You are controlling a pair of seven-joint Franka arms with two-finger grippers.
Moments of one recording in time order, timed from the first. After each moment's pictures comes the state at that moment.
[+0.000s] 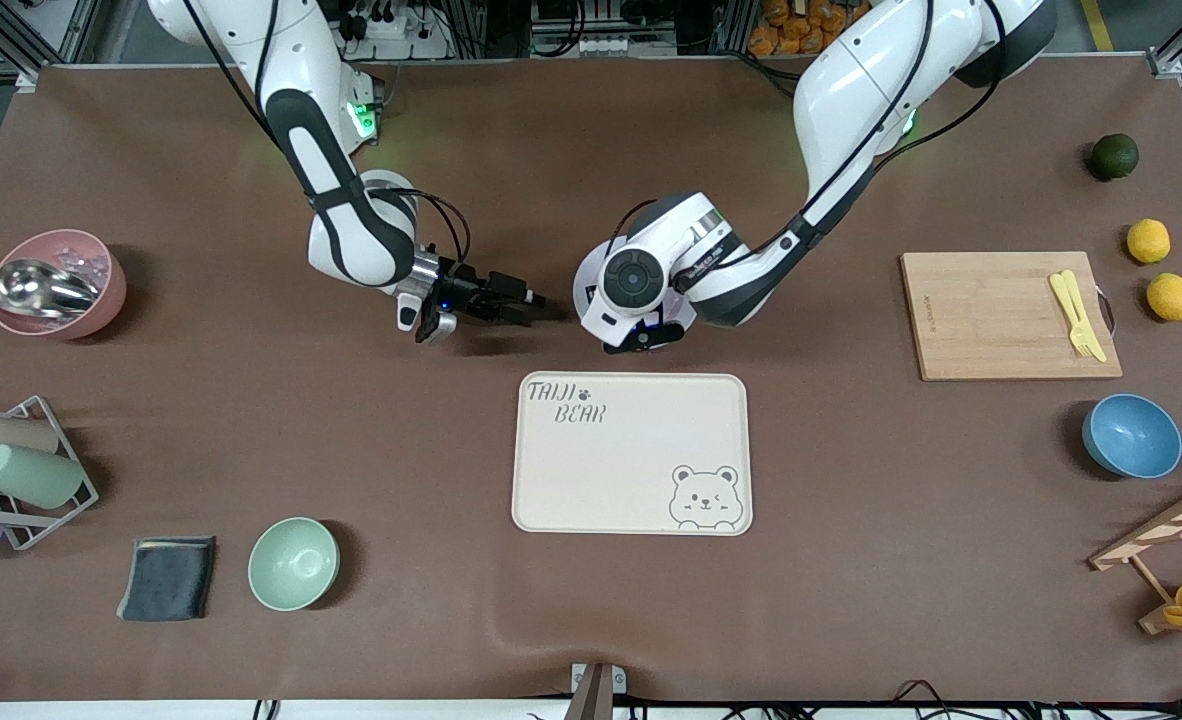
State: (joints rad) left arm -0.28 0.76 -0.61 -1.66 0.14 2.00 -1.10; right arm 0.60 0.40 -0.02 -2.32 2.00 2.32 -1.09
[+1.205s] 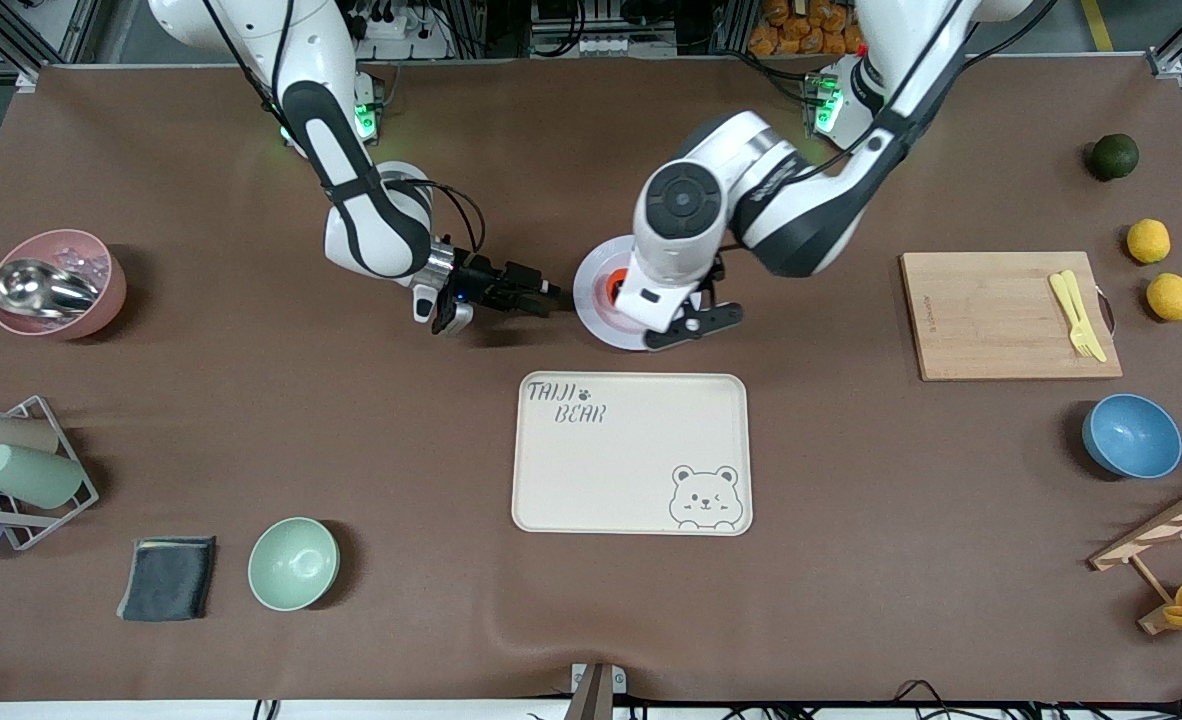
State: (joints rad) left arm -0.22 0.44 -0.54 -1.60 0.14 1.82 -1.08; right arm 0.66 0.40 -0.02 -2.32 2.05 2.32 -1.09
